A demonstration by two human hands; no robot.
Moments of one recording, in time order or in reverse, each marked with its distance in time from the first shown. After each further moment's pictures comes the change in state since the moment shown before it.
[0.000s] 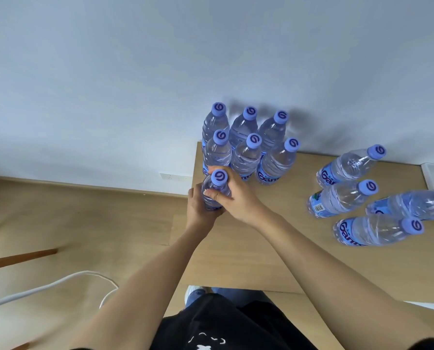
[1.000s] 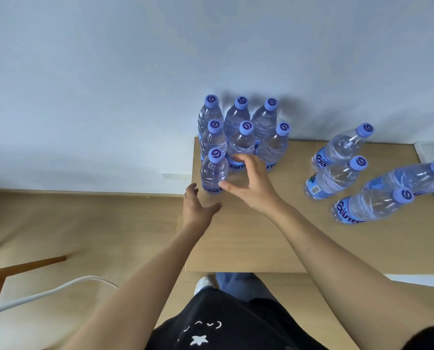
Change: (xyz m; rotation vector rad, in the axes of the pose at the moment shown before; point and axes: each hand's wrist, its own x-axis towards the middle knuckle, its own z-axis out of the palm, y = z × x) left_hand -0.029 -0.002 -0.013 -0.019 -0.022 -0.194; right_hand -0.035 0.017 -0.019 -0.111 0.225 0.037
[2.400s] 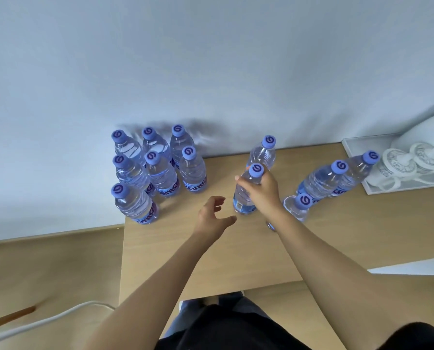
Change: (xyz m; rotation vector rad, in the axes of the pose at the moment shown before) left_hand -0.047 0.100 0.176 0.096 -0.309 0.139; right_hand -0.020 0.094 -0.165 0.333 0.402 0.392
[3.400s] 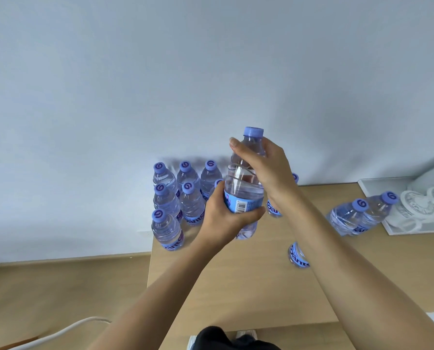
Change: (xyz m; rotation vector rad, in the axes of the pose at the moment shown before) left_hand -0.049 0.114 -0.082 -0.296 0.023 0.372; right_hand -0.030 -0.179 0.022 0.290 -0.178 -0.200
